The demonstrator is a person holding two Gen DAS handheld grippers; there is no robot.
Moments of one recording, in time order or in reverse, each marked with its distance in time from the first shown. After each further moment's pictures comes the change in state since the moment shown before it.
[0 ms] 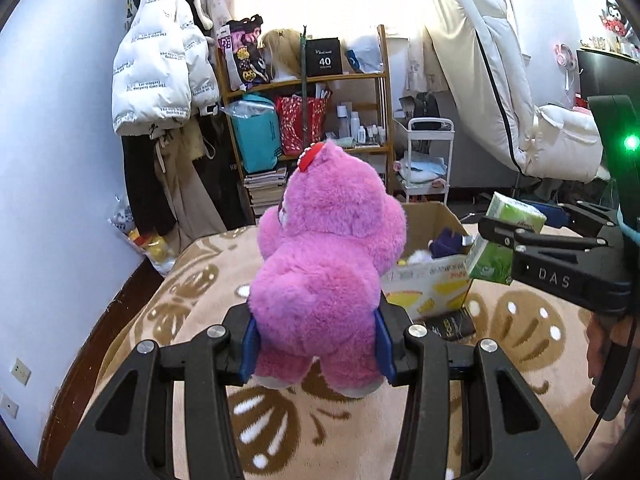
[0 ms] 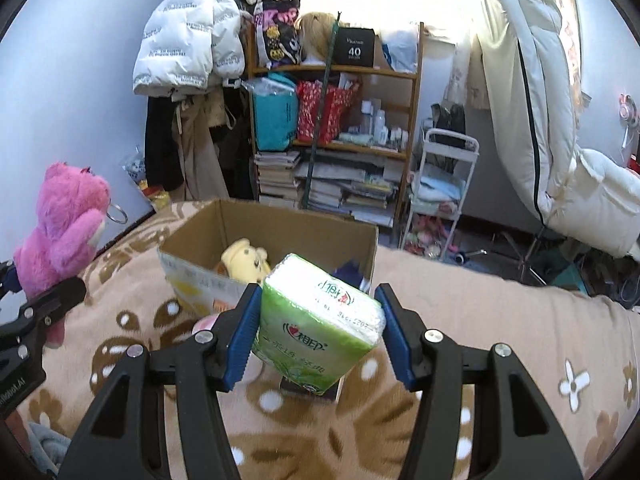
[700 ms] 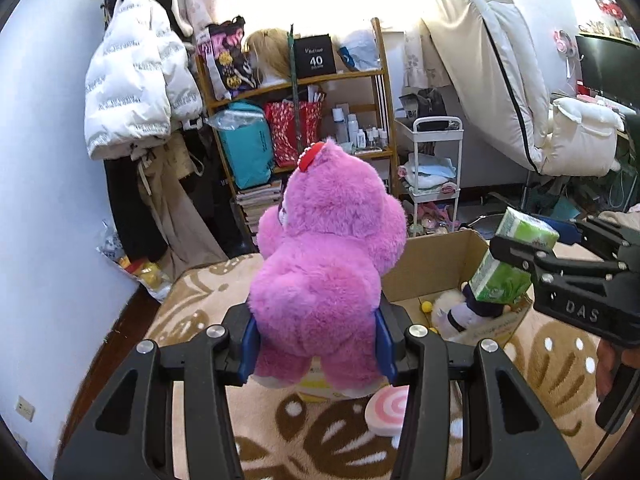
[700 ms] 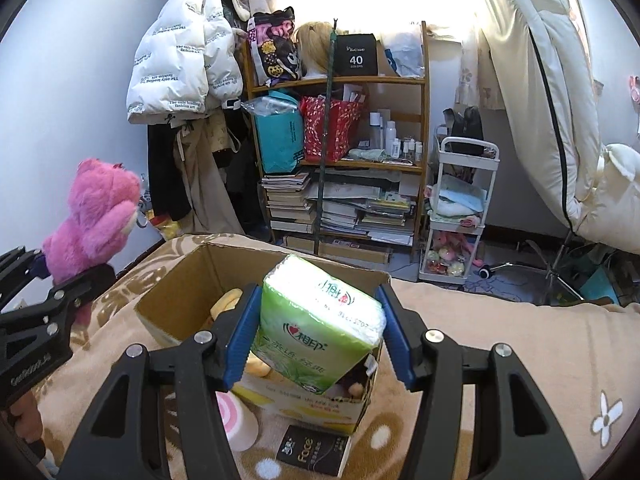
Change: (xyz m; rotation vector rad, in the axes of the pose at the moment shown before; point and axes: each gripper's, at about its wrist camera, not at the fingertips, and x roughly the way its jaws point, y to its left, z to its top) left arm 0.098 0.001 0.048 0.049 -0.001 -0.007; right arm 0.069 -0.023 0.022 0.060 -0.036 0.076
